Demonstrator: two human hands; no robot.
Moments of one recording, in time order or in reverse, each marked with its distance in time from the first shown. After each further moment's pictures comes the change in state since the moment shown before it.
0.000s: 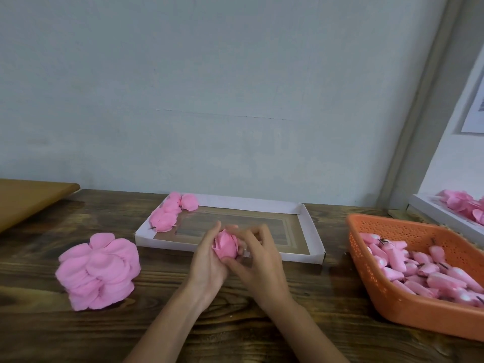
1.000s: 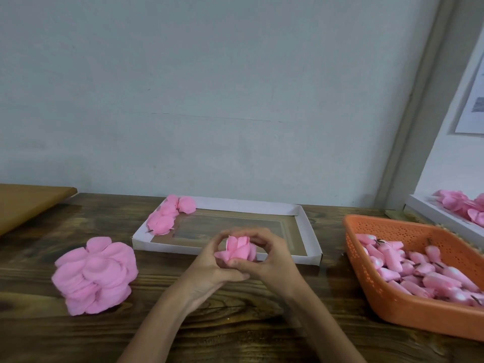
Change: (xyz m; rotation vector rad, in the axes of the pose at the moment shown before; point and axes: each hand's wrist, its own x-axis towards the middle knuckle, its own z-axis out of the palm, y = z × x) left_hand 0.005 0.000 -0.026 0.393 -0.211 -0.095; right_hand 0.011 0.009 -0.036 0.458 -0.166 0.183
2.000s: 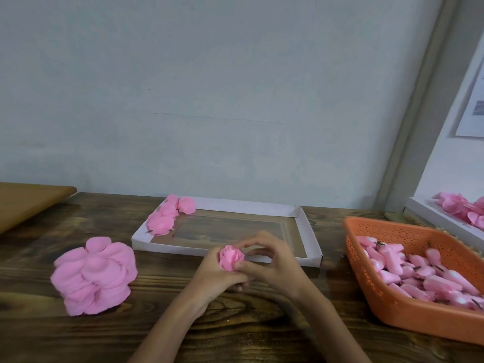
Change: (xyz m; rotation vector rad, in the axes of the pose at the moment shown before) left_hand 0.005 -0.009 0.009 0.340 0.163 0.001; right_hand 0.002 0.010 -0.011 -0.057 -0.082 -0.053
